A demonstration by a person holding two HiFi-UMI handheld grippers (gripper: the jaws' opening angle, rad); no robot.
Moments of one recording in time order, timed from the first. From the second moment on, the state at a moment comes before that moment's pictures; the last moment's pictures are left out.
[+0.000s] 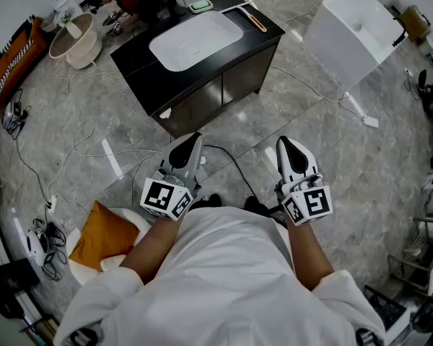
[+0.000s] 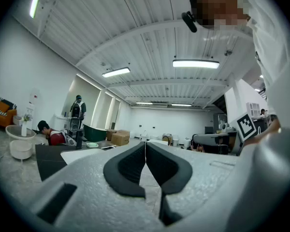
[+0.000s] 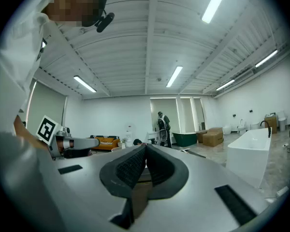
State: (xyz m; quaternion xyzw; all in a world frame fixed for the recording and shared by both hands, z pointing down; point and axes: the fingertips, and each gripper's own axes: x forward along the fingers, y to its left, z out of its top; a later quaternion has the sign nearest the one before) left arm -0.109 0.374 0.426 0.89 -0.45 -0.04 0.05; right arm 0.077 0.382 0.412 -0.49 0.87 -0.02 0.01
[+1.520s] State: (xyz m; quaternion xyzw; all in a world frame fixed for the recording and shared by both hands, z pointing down) left arm -0.089 0.238 0.478 0.89 -0.43 -0.03 0.11; right arm 0.126 0.259 0.455 -0.51 0.85 -0.09 0.01
